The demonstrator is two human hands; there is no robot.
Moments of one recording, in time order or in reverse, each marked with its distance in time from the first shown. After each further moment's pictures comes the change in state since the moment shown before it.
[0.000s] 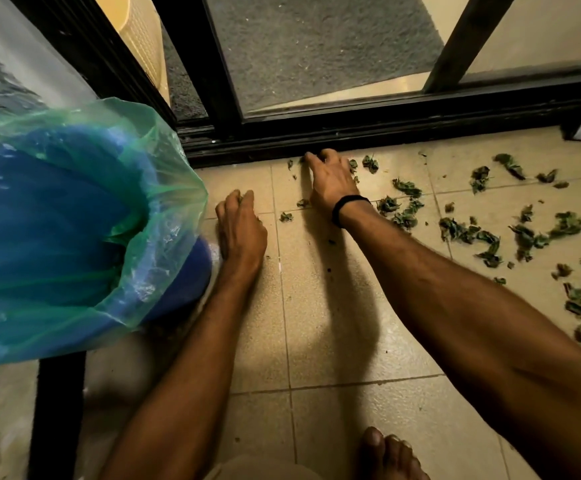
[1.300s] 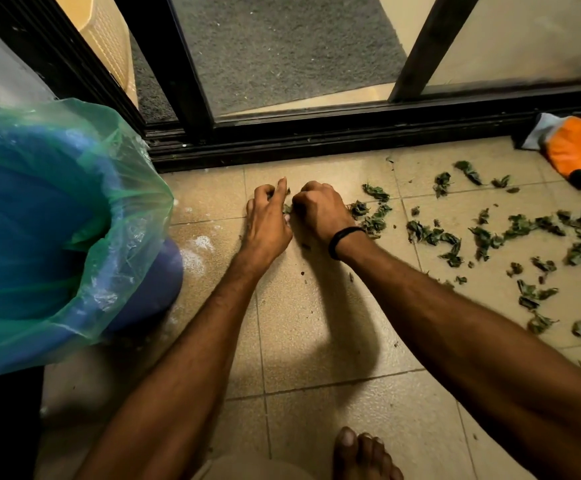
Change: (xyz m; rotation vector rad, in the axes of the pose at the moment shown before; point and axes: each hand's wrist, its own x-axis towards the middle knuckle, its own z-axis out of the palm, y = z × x) left_hand -0.004 0.062 0.030 -0.083 -0.219 0.257; right_hand -0.043 0.031 -0.001 -0.109 0.062 -0.170
